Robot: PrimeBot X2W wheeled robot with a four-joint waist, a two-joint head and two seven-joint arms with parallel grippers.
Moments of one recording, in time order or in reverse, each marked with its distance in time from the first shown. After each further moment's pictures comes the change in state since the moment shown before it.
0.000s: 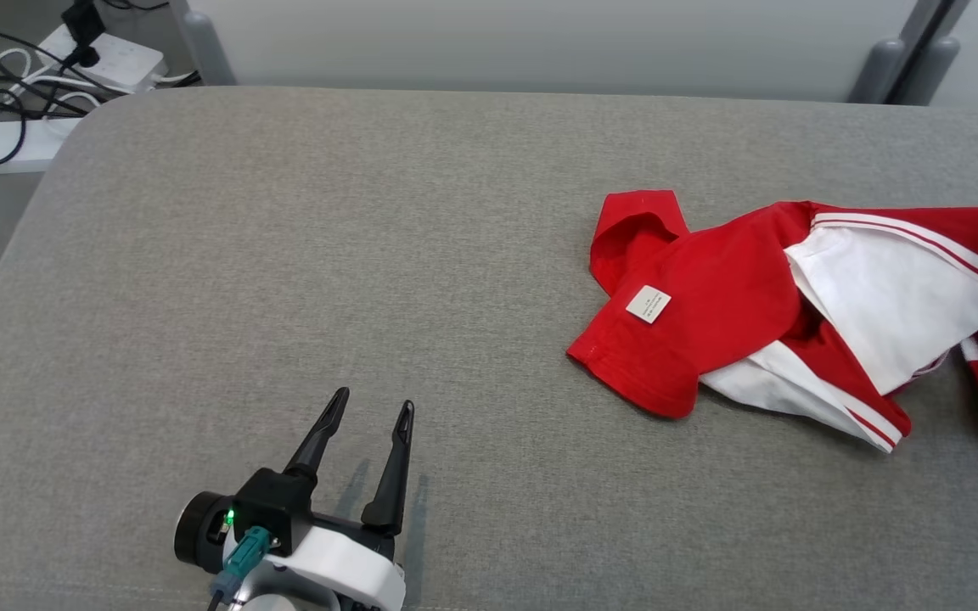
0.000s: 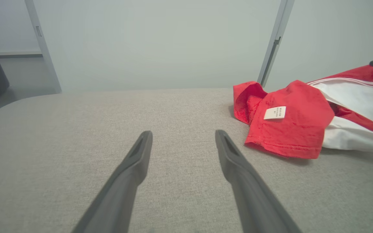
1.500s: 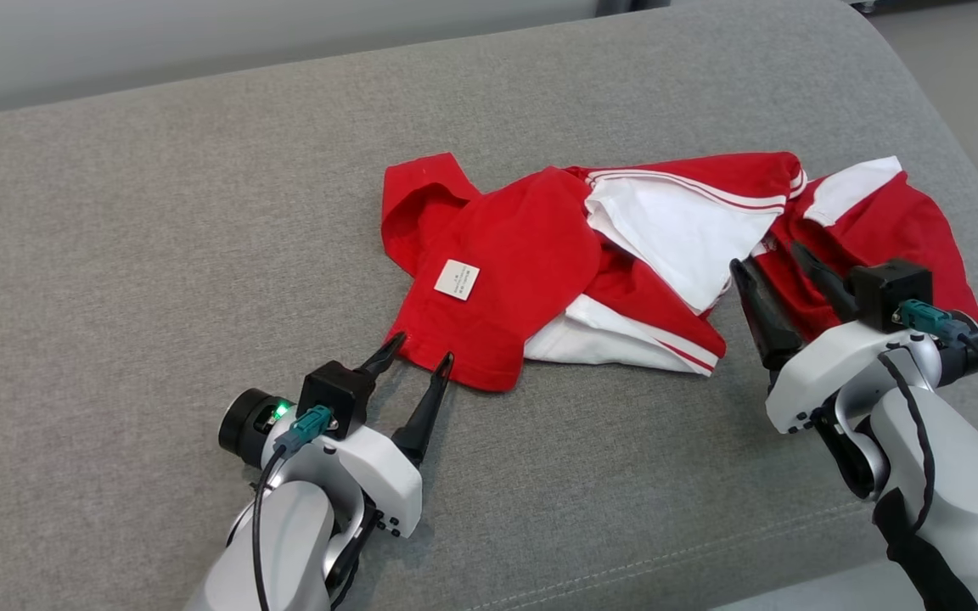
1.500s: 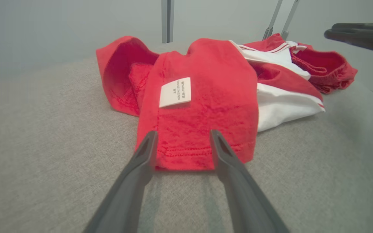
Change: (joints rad) left arm -0.369 -0.004 -0.167 0.449 -0.036 -0.112 0.000; right arm 0.216 0.191 0.038 -0.437 -0.134 0.000 -0.001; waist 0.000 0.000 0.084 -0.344
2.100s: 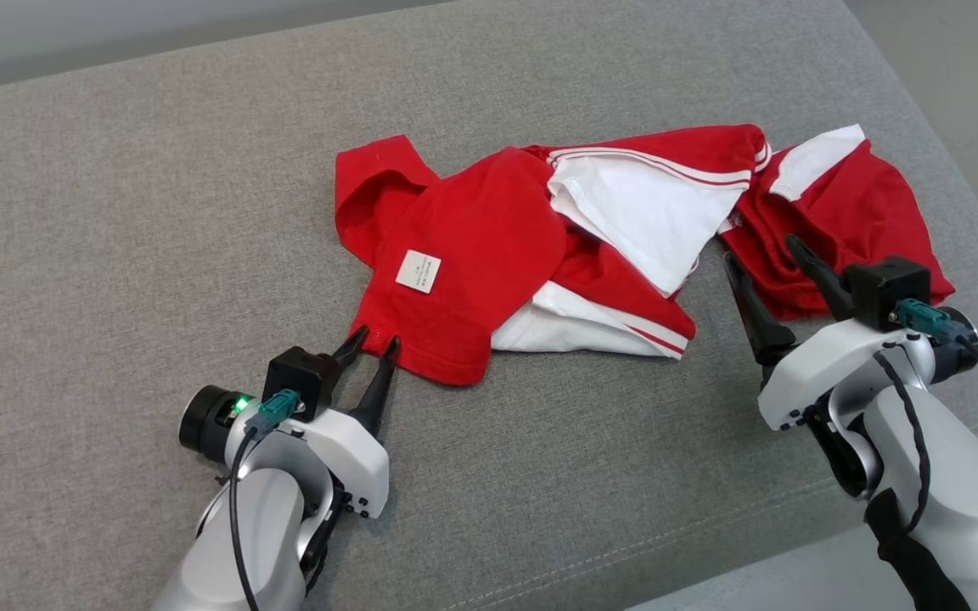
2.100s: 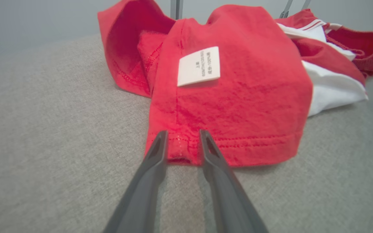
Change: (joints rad) left arm -0.038 0.001 0.093 0.097 0.052 0.015 0.000; right arm 0.014 0.021 -0.042 -0.034 -0.030 0.000 0.000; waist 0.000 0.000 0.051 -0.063
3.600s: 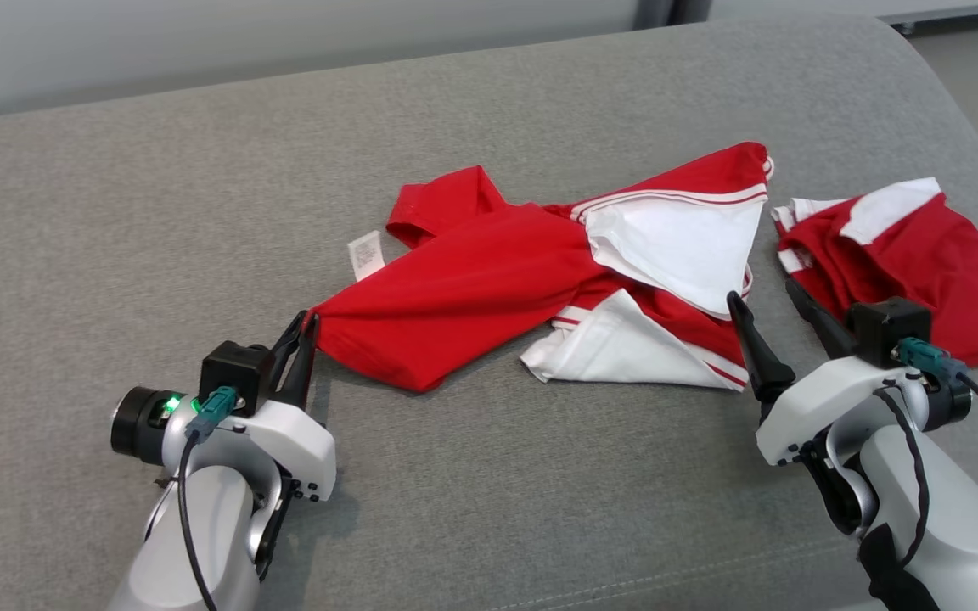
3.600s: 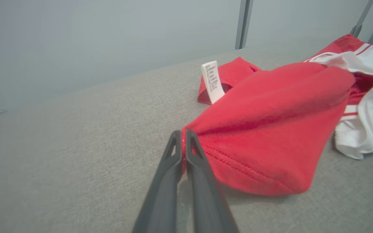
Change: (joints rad) left arm 0.009 0.049 0.088 -0.041 0.049 0.071 -0.004; right arm 0.058 0.020 -0.040 0.006 0.021 0.000 0.000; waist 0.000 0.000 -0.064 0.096
